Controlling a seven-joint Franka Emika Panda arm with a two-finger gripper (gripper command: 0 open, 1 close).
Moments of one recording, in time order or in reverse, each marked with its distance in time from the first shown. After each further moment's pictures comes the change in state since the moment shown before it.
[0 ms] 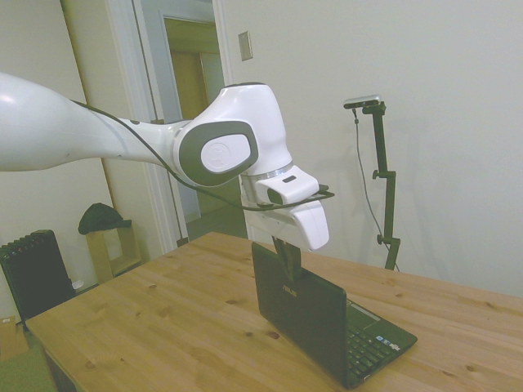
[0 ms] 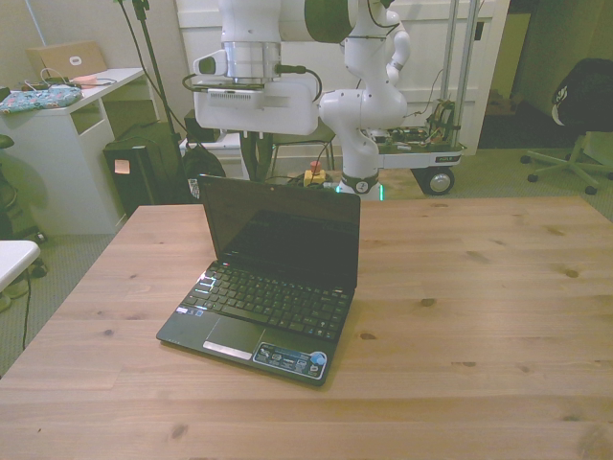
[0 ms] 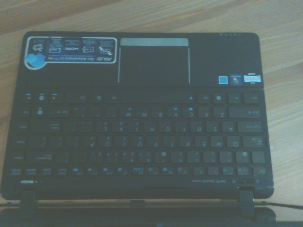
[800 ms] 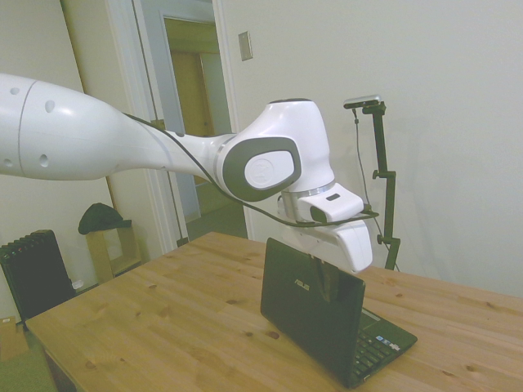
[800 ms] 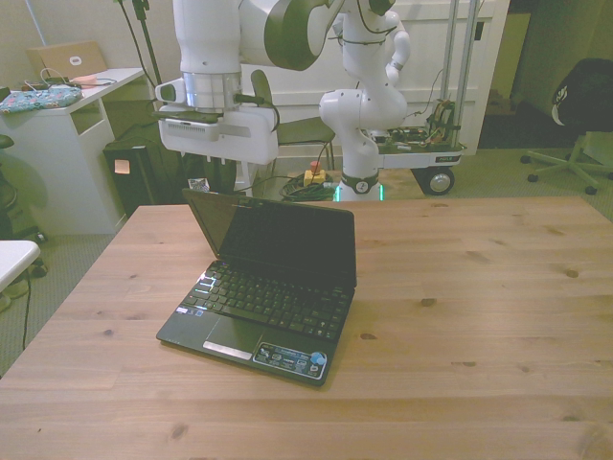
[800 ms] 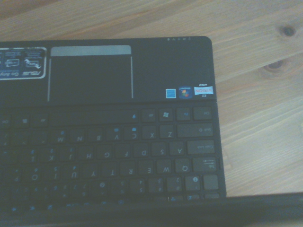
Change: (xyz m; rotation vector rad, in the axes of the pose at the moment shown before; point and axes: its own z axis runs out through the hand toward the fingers) arm 0.060 0.009 0.039 -0.054 -0.004 0.048
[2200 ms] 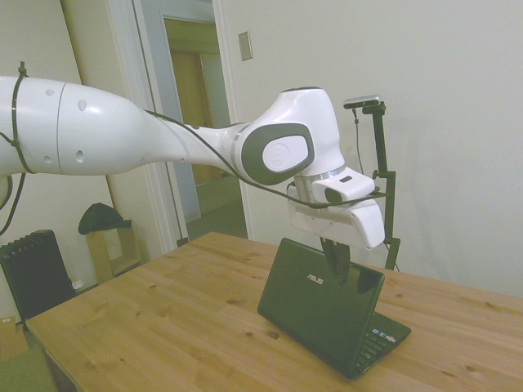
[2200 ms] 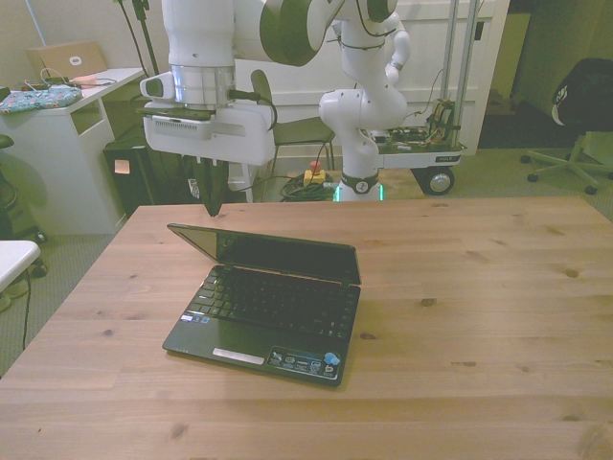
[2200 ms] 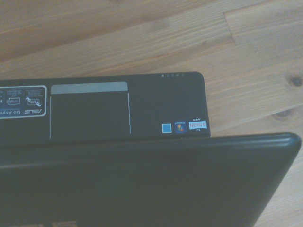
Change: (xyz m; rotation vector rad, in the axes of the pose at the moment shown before) arm 0.013 -0.044 -0.022 0.010 0.029 -0.064
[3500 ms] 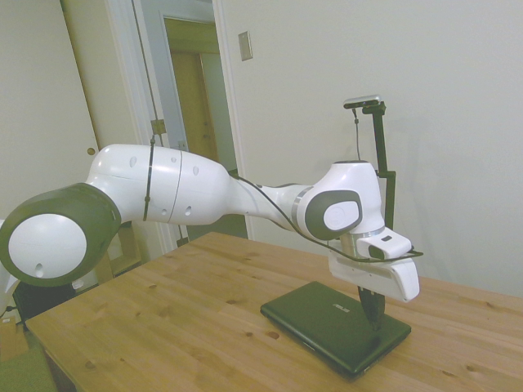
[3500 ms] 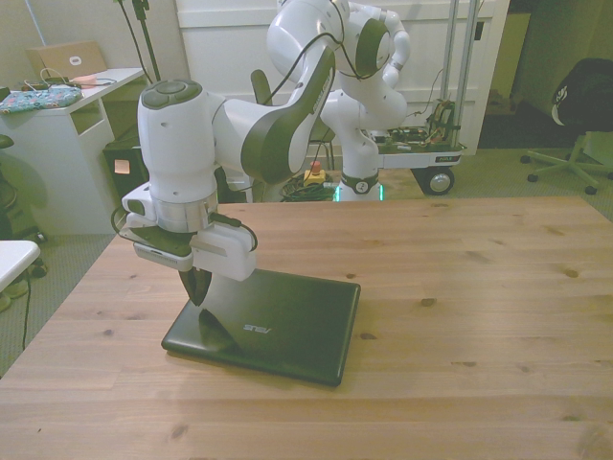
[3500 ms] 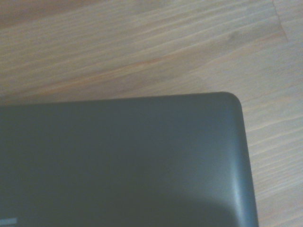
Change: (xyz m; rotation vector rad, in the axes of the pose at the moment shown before) arm 0.041 -0.048 0.151 -0.126 -0.025 0.011
